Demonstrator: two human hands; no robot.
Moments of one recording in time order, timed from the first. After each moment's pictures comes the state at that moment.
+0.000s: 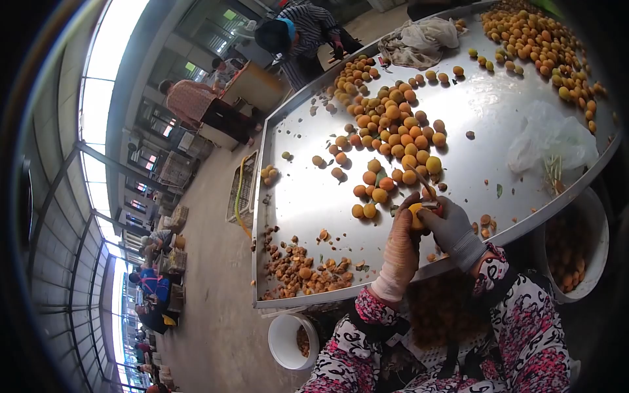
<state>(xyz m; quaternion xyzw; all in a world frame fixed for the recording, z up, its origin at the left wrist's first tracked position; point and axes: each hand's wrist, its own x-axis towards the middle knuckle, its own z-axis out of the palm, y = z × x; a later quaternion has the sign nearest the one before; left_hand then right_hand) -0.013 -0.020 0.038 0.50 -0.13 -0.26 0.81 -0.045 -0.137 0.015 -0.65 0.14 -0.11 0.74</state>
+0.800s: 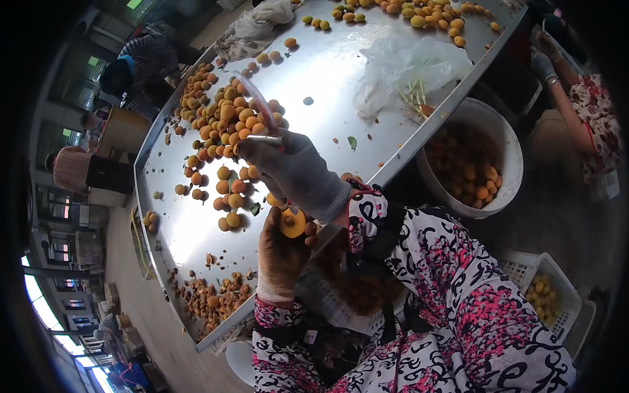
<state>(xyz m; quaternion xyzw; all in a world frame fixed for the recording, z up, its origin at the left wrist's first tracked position) -0.027 -0.025 0.025 0.31 0.03 -0.53 0.79 -0.058 -0.171 0.097 -0.39 0.07 -0.17 0.90</state>
